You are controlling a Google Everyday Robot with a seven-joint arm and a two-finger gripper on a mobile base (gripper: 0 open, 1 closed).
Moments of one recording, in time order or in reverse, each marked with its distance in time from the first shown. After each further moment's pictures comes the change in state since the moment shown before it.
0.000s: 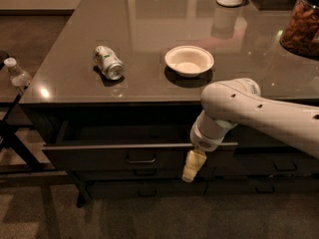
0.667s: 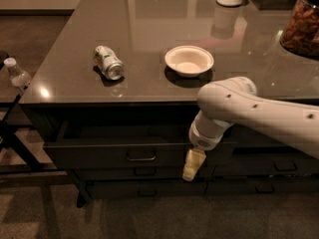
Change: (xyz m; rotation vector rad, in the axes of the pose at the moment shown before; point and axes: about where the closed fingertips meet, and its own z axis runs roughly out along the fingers) arm -0.001 -0.009 0.005 0.025 0.031 -0.028
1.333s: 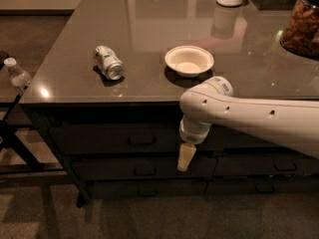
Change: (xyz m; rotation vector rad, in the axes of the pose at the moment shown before) arm -0.019 -0.041 0.031 0.118 0.064 -0.047
